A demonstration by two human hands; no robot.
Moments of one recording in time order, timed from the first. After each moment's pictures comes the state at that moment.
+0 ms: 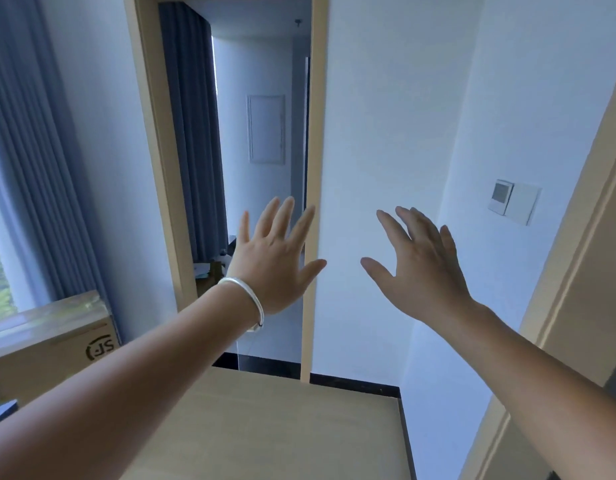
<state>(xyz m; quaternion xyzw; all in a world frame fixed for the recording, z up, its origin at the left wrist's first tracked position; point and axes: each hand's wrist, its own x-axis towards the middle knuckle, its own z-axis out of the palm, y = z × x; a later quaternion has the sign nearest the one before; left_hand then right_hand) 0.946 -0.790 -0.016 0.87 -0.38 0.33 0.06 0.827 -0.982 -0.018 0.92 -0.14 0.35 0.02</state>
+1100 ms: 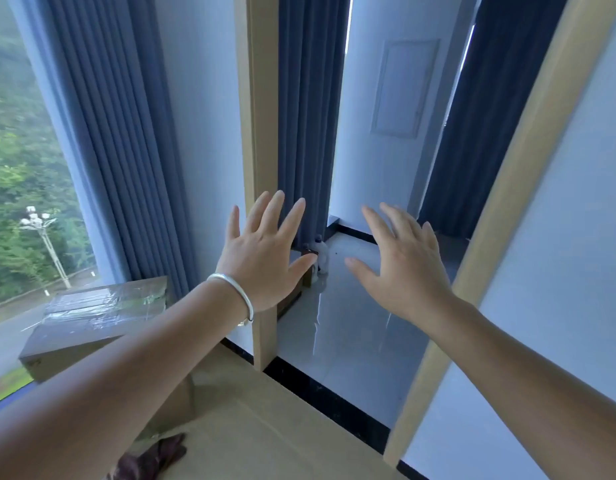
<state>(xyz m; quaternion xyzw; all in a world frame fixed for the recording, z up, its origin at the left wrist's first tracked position) 1.477 -0.793 -0.073 0.94 -0.18 0.28 0.02 1.446 -1.008 -0.070 0.95 0.08 0.29 -0.04</state>
